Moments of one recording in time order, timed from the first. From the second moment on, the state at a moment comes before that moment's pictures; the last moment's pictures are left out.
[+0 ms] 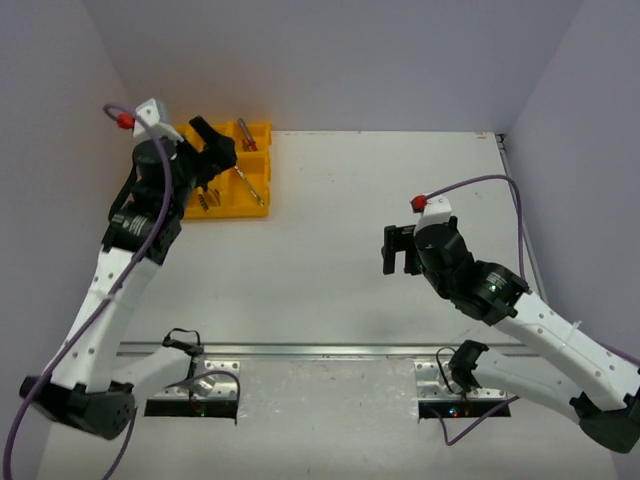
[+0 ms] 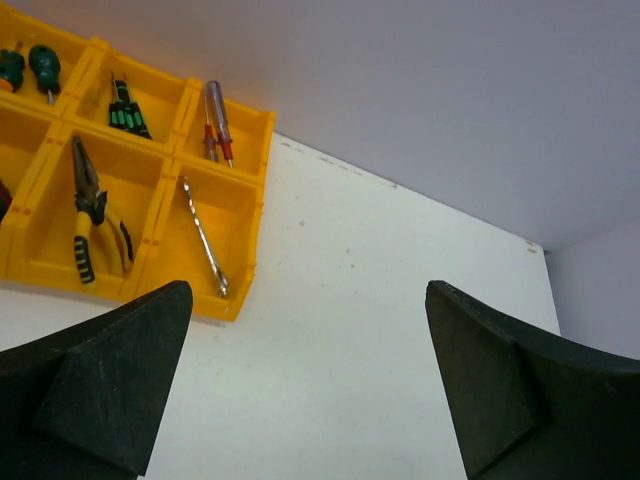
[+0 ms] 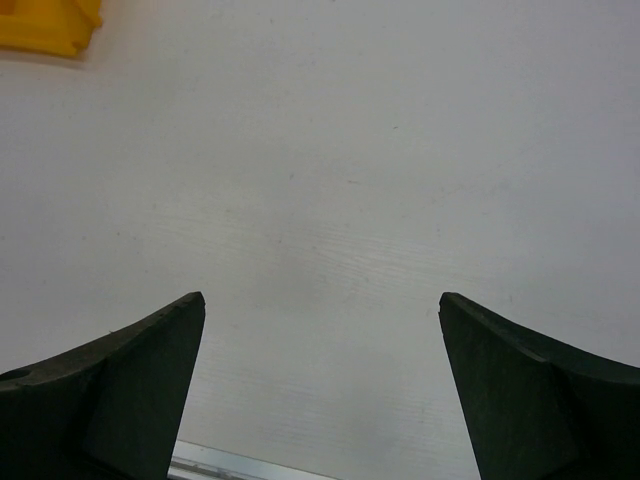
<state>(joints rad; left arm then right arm) -0.21 1.10 1.31 -0.42 -0.26 -0.57 0.81 0.86 0.87 -0.60 0.51 0.37</state>
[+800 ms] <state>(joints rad) -0.22 0.28 0.71 -0.46 -0.33 -0.32 0.81 0.49 0.95 -0.94 0.70 0.27</state>
